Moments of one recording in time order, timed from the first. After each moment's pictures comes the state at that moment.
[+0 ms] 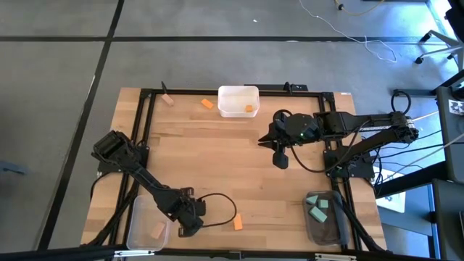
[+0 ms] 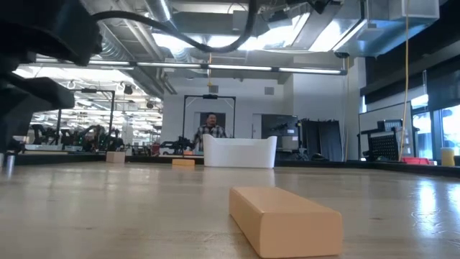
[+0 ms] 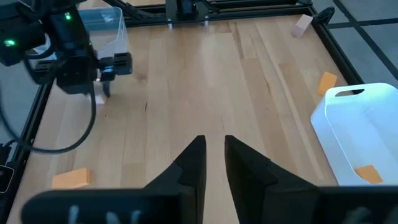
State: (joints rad) left arm -0.69 1.84 1.10 -0.53 -0.08 -0.80; right arm 0.11 1.28 1.31 -0.68 0.14 0.15
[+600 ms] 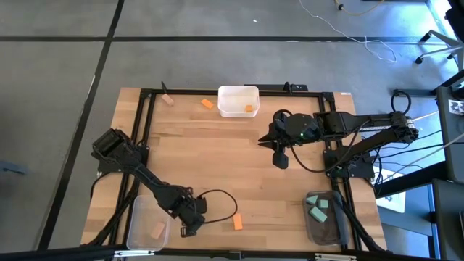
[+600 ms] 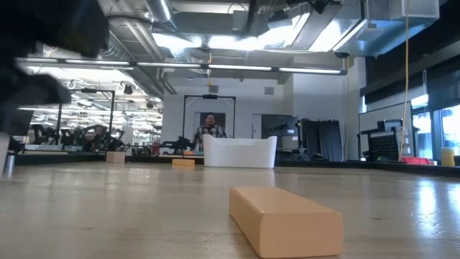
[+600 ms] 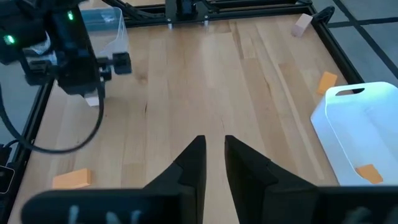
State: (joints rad) left arm -0.67 1.80 1.10 -0.53 -0.02 -0.89; right arm 0.11 1.28 1.31 -0.68 0.14 0.15
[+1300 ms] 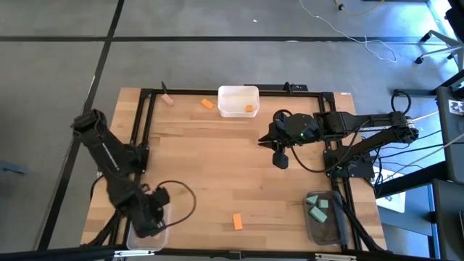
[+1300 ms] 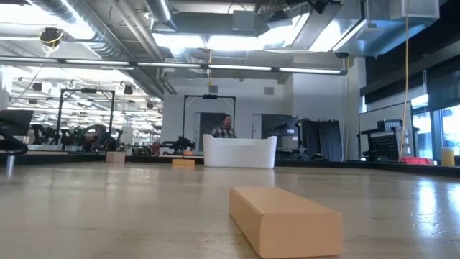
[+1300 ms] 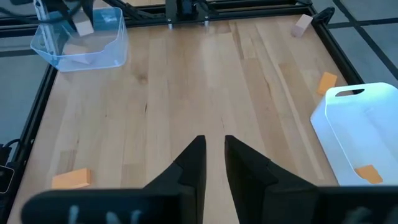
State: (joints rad) left arm -0.97 1.44 1.10 -0.96 -0.08 -1.59; right arm 0.11 1.28 1.31 -0.68 0.14 0.15
